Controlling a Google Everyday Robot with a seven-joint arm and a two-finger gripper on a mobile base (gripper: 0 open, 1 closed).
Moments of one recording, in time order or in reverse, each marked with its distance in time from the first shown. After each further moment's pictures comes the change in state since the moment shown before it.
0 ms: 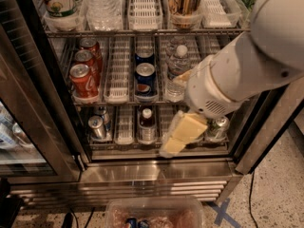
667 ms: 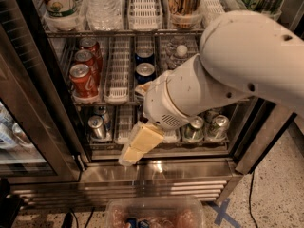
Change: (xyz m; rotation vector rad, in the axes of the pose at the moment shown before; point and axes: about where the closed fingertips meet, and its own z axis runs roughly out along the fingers) arm -0.062 0.027 0.058 -0.059 -0.163 -0.041
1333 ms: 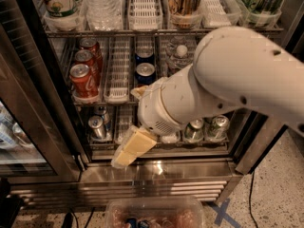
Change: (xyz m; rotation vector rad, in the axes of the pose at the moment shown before) arm -0.004 0.003 0.014 0.024 -0.037 0.008
